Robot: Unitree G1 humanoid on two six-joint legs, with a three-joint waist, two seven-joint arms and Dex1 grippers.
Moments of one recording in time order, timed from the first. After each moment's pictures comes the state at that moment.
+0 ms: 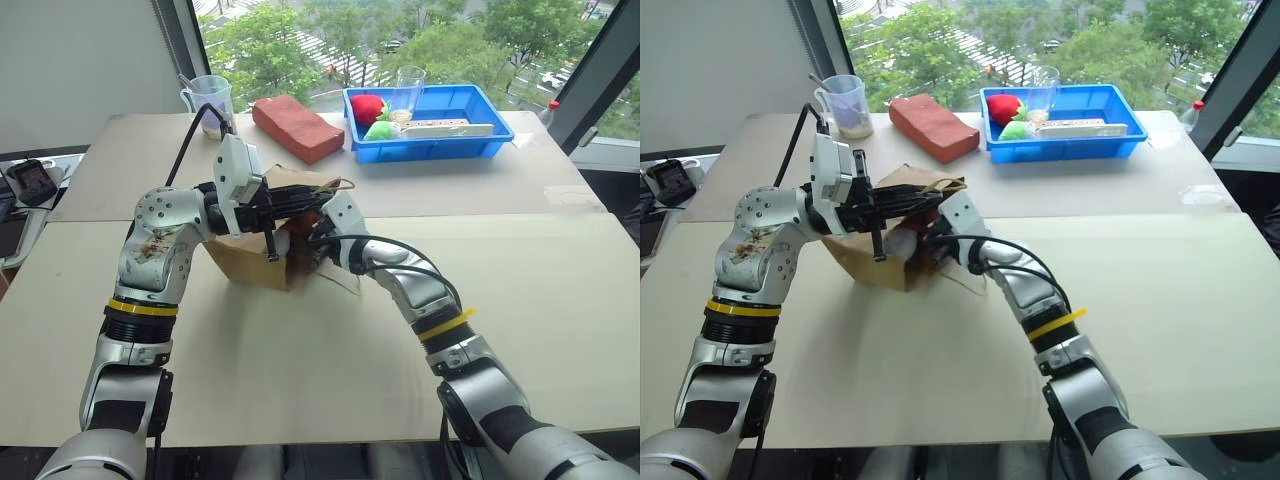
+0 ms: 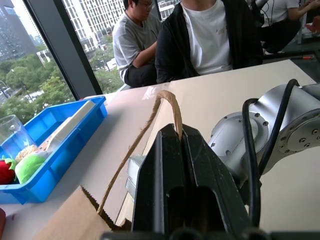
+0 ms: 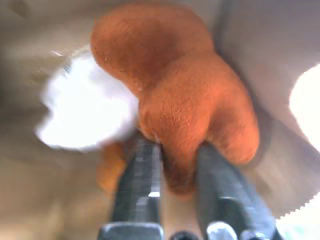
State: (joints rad) left arm -0.76 0.50 -0.02 0.04 -0.43 0.21 -1.15; right arm -0.78 -0.14 0.23 0.35 0.12 0.47 0.48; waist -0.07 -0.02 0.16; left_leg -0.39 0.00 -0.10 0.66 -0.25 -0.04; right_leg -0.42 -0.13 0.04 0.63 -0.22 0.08
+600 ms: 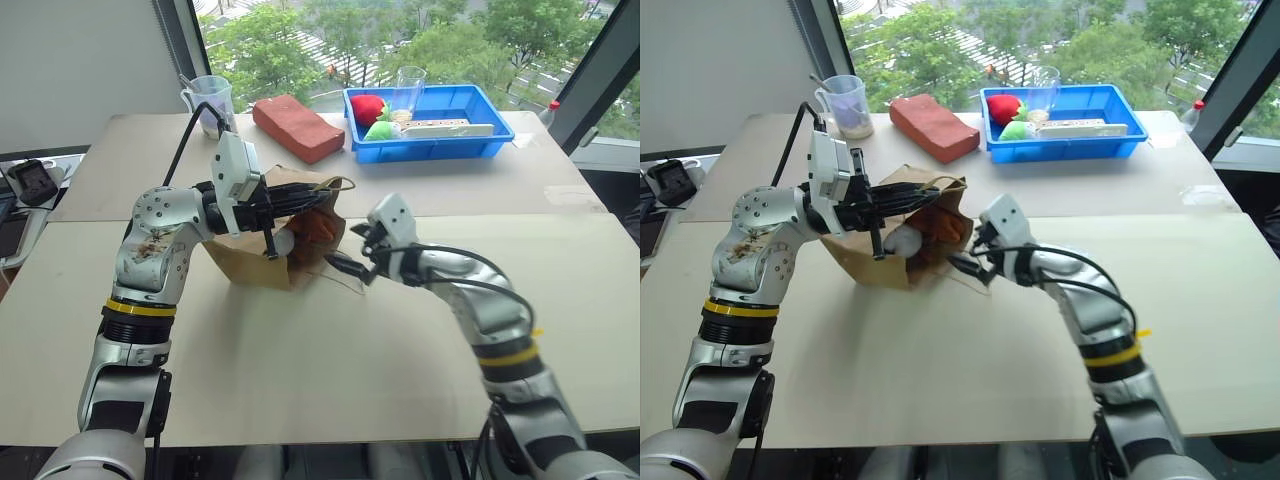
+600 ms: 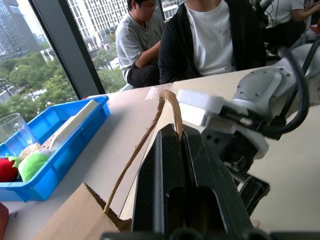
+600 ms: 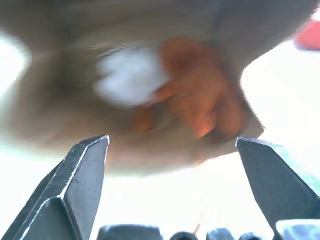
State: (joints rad) left arm -0.75 0.51 -0.02 0.05 -0.43 0.22 -1.13; right arm -0.55 -0.49 0.17 -0.22 0.30 0.75 0.77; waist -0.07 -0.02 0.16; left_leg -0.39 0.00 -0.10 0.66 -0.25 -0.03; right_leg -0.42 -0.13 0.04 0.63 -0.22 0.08
